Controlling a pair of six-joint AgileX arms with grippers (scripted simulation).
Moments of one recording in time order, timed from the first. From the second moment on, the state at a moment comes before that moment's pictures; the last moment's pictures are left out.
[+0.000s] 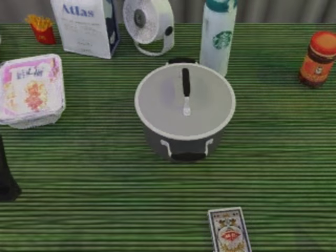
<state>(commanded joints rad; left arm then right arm) 0.00 0.00 0.00 0.00 0.00 0.00 0.00 0.00 0.00 0.00 0.00 0.00</state>
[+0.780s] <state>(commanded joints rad) 0.00 0.00 0.00 0.00 0.00 0.00 -0.04 0.51 0.58 -0.30 0.00 -0.10</state>
